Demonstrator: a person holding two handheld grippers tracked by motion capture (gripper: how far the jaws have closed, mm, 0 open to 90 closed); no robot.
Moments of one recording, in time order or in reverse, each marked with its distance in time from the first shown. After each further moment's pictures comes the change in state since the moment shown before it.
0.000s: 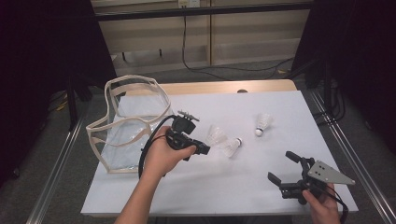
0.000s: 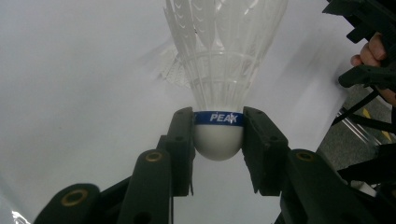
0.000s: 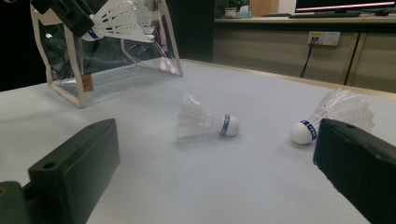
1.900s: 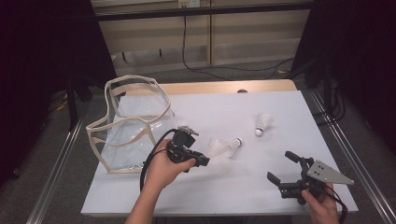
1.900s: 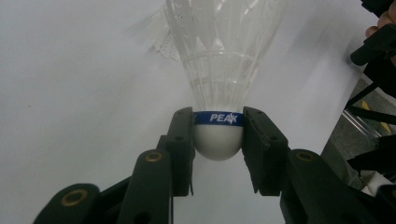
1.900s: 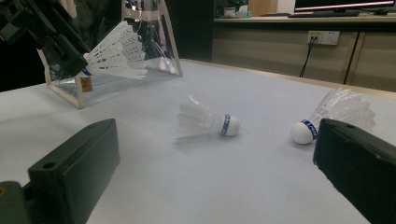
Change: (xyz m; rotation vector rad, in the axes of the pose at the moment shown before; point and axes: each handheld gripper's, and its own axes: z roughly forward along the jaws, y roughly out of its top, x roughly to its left) left arm 0.005 -0.033 0.026 0.005 -0.020 0.021; right arm 0.001 0.000 0.001 0.003 -0.003 0.006
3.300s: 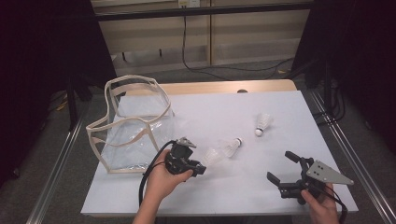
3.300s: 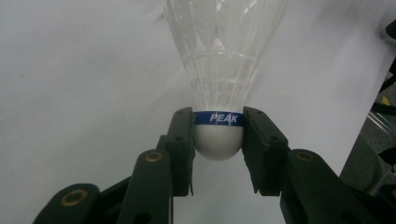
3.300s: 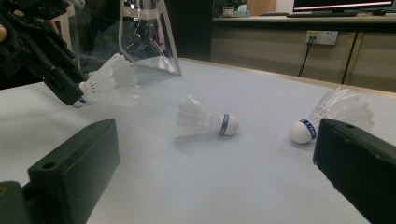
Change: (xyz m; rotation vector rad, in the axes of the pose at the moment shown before) left arm 0.006 -0.033 0.019 -0.013 0.033 0.017; right arm 0.001 0.000 0.001 0.001 -0.006 -0.006
